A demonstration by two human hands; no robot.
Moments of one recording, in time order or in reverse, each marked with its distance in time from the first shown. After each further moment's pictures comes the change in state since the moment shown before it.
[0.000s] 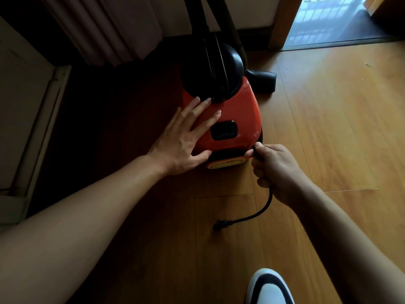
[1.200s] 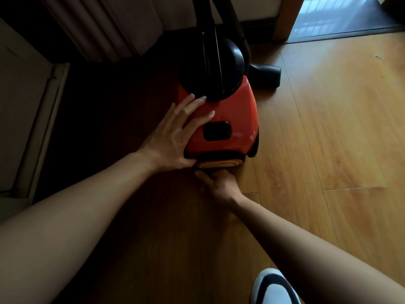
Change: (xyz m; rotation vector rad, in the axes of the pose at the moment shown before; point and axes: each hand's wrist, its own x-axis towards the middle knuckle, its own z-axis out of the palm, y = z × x) left_hand -0.007 -0.027 0.002 -0.021 0.034 0.088; right_hand 0.067 0.105 0.080 -0.534 -0.113 -0.069
